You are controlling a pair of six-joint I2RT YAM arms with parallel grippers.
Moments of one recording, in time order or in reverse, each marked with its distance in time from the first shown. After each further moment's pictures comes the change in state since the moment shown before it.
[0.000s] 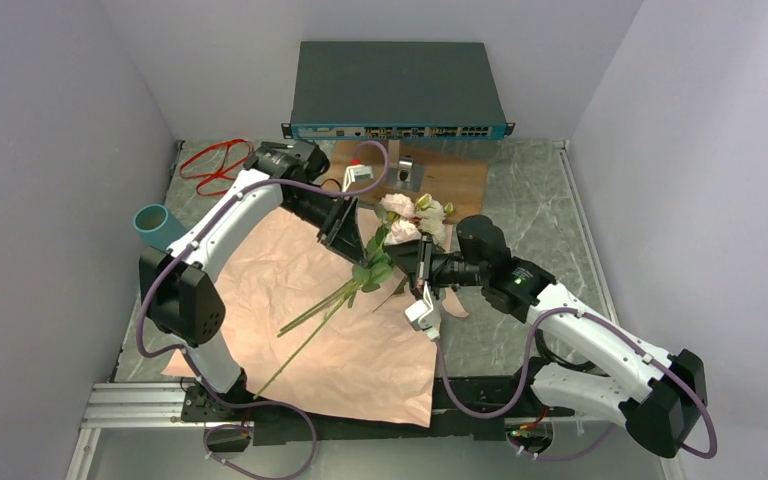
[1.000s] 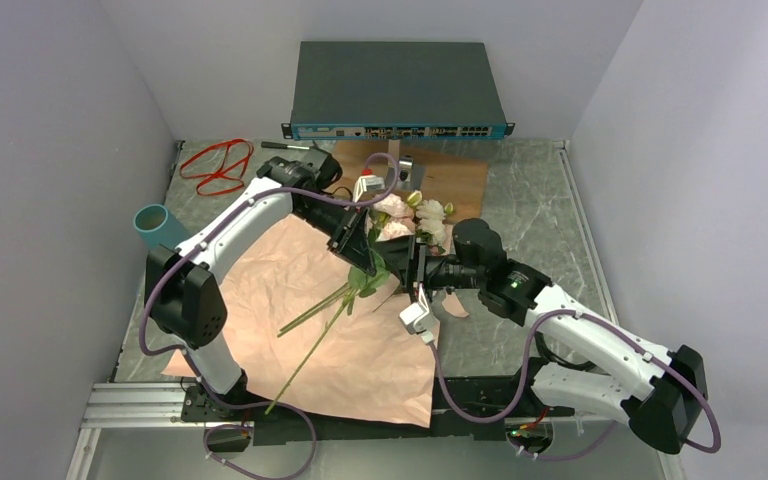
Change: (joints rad) left arm -0.070 0.003 -0.076 0.125 -0.023 -0.103; right arm 0.063 0.007 -0.001 0.069 -0.005 0.060
